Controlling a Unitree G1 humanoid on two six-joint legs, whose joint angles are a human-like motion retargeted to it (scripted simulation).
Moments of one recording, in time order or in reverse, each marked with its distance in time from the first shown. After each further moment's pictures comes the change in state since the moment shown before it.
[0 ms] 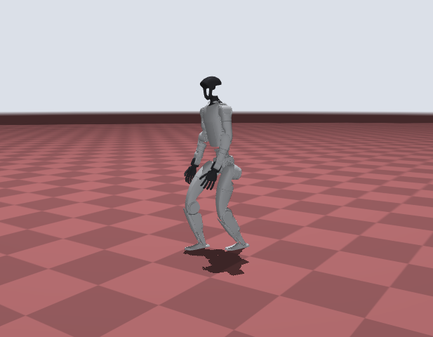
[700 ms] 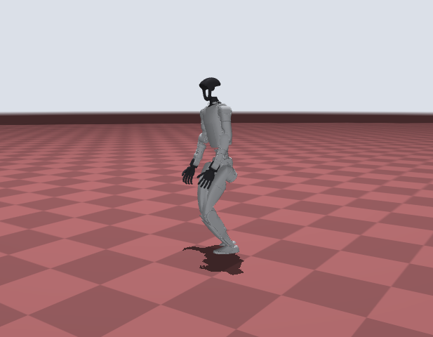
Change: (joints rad) left arm -0.022 -0.006 -0.061 -0.035 0.023 -0.025 -0.053; right arm 0.006 -0.048 -0.011 -0.034 0.061 -0.032 -0.063; waist 0.091 0.127 0.067; left_leg -0.363 0.300 0.028 0.443 0.004 -0.118; right_leg 0.418 0.243 -0.023 -0.067 -0.117 -0.113
